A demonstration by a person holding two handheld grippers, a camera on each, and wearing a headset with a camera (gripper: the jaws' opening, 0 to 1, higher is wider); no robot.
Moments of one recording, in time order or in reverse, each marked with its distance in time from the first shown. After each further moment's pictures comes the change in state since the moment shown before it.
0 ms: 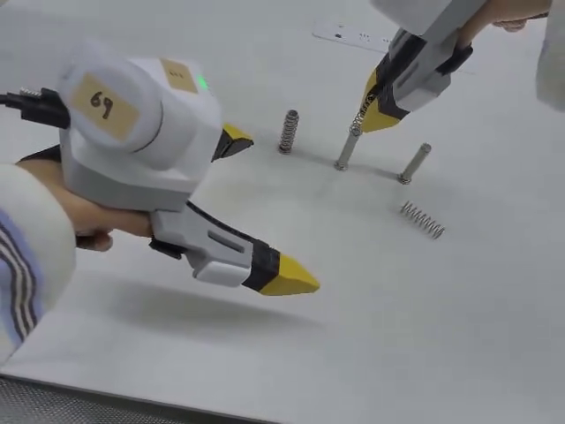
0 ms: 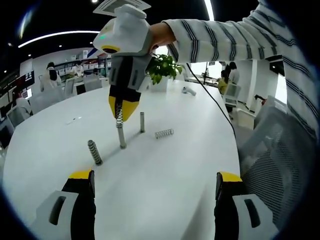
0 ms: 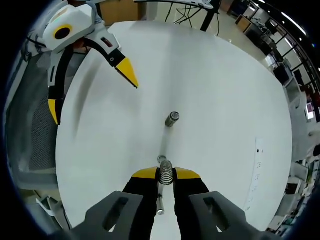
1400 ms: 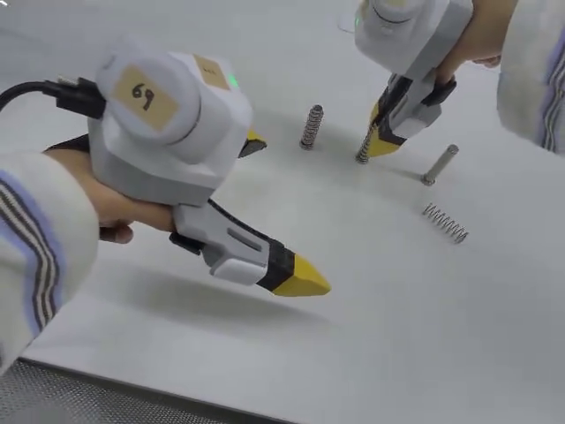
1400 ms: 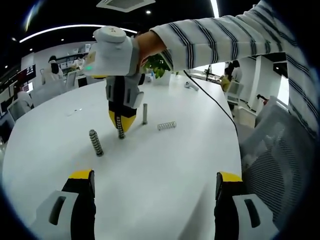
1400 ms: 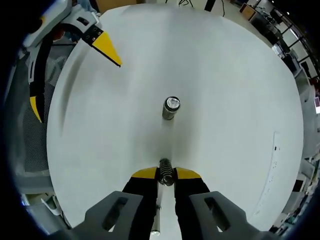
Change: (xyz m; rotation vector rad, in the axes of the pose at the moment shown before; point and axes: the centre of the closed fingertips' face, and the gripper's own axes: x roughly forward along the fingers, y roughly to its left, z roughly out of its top) left arm -0.001 0.003 -0.014 -0.030 0.053 0.009; right arm 0.052 -0.001 -0.011 0.029 0.094 0.065
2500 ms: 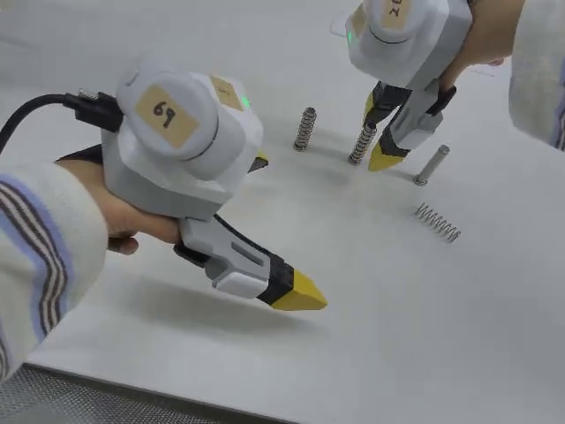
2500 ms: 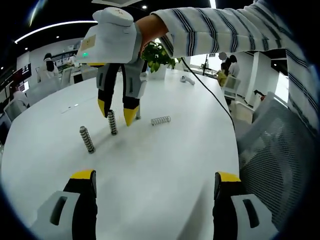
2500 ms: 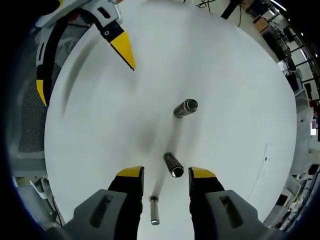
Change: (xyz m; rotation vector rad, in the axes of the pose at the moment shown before) left arm 0.008 -0.010 -0.005 0.012 0.042 -0.027; right arm -0.020 0.008 -0.006 -0.152 0.047 -0.055
